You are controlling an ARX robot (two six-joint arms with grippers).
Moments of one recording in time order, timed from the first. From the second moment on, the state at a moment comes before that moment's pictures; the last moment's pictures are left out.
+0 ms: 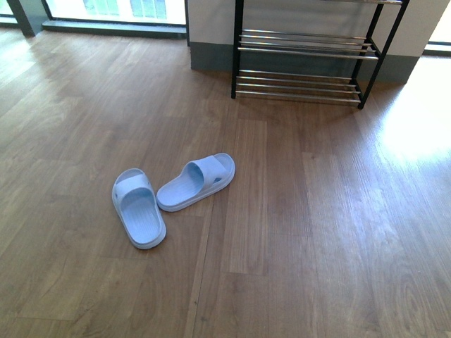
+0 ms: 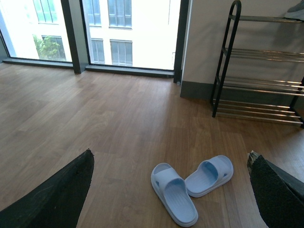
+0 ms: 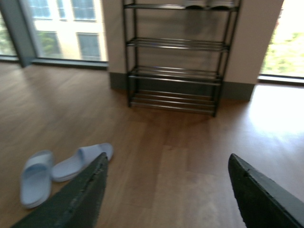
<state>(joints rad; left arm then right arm) 0.00 0.02 0.01 0.00 0.00 -0.01 0.01 0.01 0.02 0.00 0.00 -0.02</state>
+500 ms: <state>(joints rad) 0.00 0.02 0.01 0.00 0.00 -0.01 0.00 0.01 0.02 0.00 0.00 -0.01</state>
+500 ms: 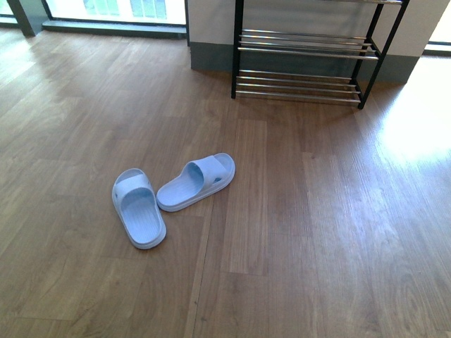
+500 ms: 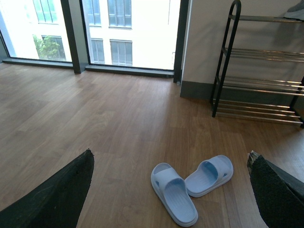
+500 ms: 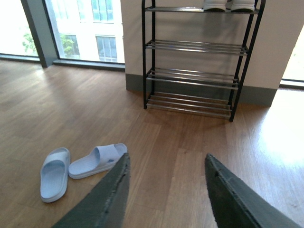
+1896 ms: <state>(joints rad) 0.00 0.02 0.01 0.00 0.00 -0.01 0.00 0.00 0.02 0.00 0.00 -0.01</state>
